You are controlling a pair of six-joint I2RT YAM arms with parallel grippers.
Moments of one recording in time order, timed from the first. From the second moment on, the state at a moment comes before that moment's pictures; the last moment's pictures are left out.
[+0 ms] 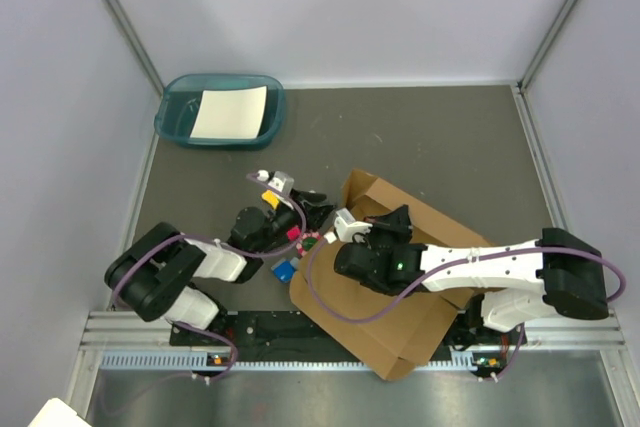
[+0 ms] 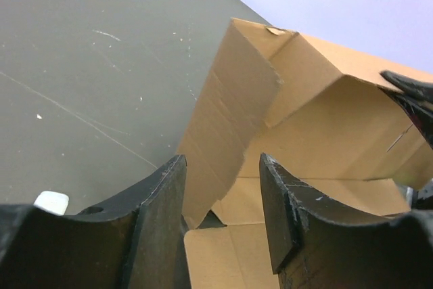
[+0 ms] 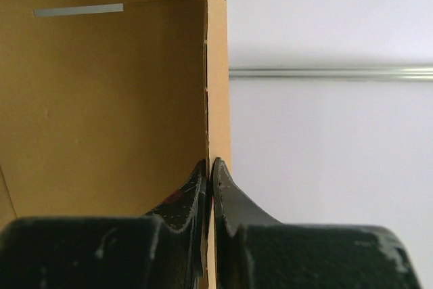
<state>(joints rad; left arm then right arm) -0.62 1.47 0.27 1.30 0.25 -0.47 1.35 1.36 0.80 -0.50 1.33 -0.31</state>
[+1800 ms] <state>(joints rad) -0.87 1.39 0.40 0.90 -0.09 -0.26 1.35 1.38 0.81 -0.52 1.34 -0.31</state>
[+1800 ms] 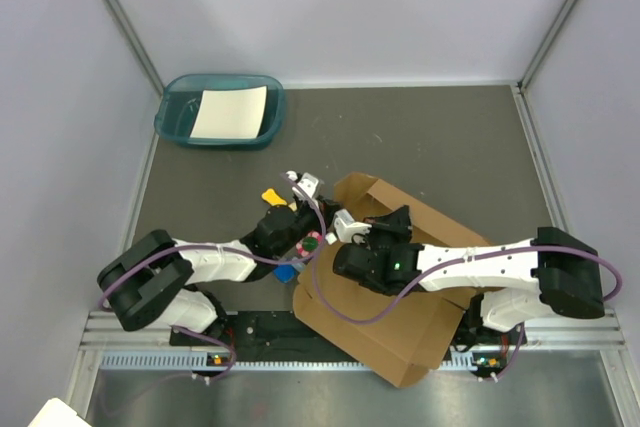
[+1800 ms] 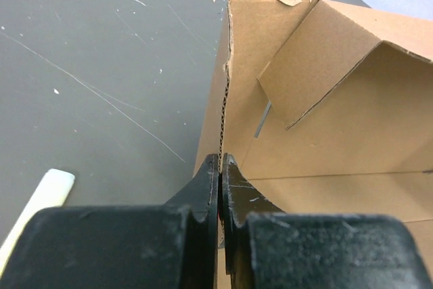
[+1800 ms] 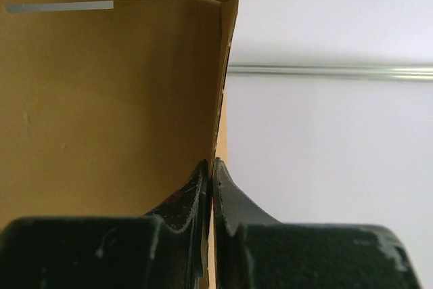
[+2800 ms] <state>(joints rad) -0.89 1.52 0.41 1.08 -0.08 -0.53 1.35 1.52 0.81 -0.60 1.51 -0.21</state>
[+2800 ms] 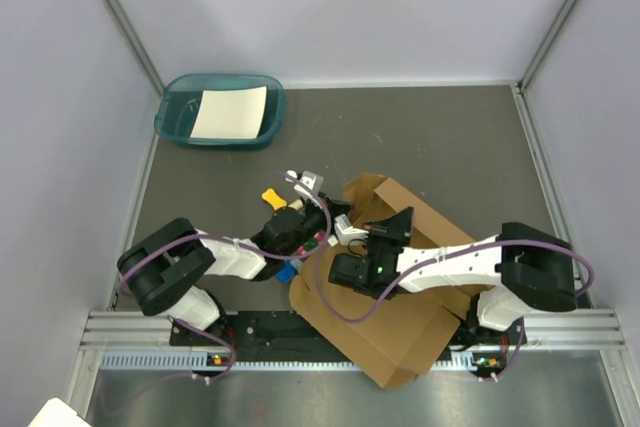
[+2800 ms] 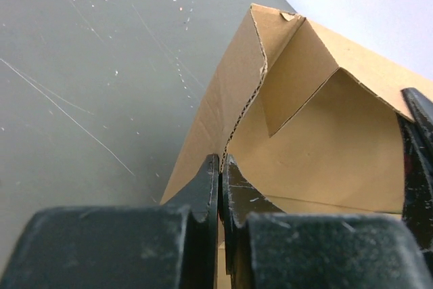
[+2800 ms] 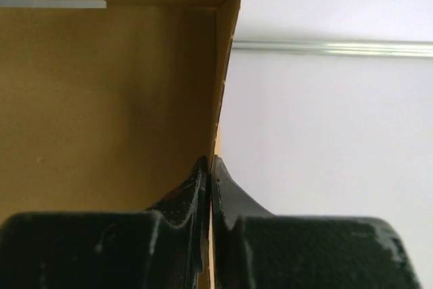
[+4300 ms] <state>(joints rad) -0.70 1.73 0.61 1.12 -0.01 -0.40 1.10 1.60 0.98 -0.10 1.23 -0.66</state>
